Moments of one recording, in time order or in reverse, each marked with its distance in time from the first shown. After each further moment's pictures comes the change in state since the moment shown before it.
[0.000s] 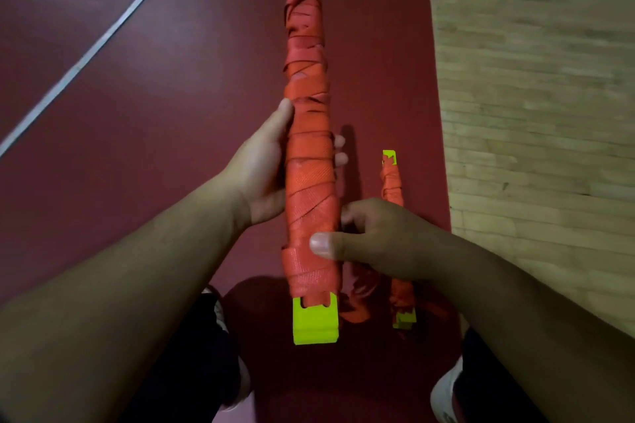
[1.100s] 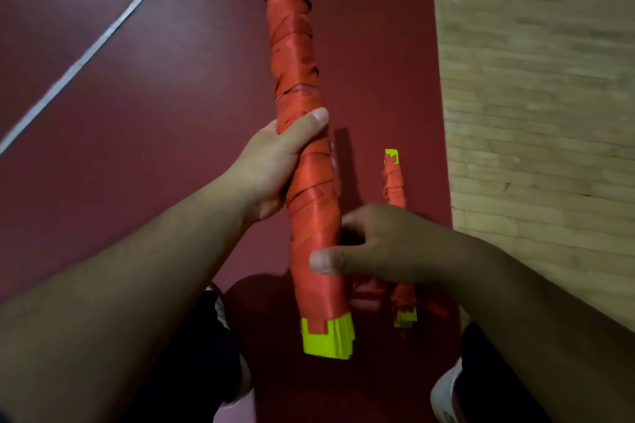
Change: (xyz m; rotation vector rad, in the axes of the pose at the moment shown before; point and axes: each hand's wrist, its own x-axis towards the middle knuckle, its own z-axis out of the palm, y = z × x) left_hand -0.007 -0.001 0.008 0.194 0.140 0.221; right_hand -0.007 -0.015 0.000 -0.136 -0.082 0.072
